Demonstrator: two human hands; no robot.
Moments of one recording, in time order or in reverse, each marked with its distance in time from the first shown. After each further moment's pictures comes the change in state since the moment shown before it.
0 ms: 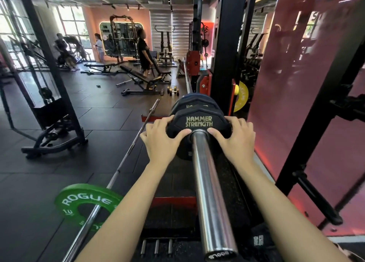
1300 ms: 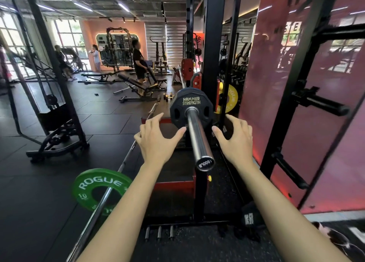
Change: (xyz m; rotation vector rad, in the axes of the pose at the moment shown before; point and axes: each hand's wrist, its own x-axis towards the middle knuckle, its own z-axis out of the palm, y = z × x) left_hand -0.122 0.048 -0.137 0.077 0.020 -0.004; right_hand -0.130 -0.045 -0.139 0.166 -0.001 0.088
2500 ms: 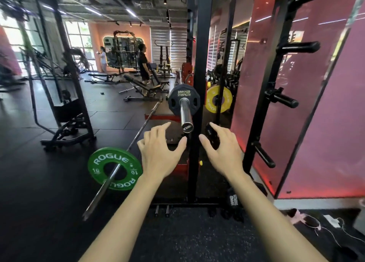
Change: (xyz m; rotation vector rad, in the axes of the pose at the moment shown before) left_hand -0.203 0.090 -0.173 0.062 -0.026 0.082; right_hand -0.179 -0.074 -0.177 0.066 -0.135 -0.161
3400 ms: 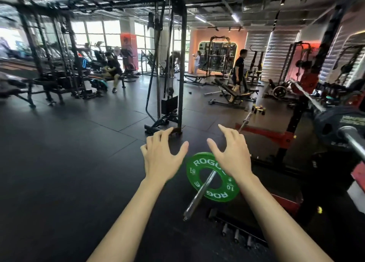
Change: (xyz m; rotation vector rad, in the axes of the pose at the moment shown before) left_hand 0.054 -0.382 -0.218 0.316 0.166 -0.332; right_hand 0.025 -0.307 0.341 0.139 -0.280 -0.276
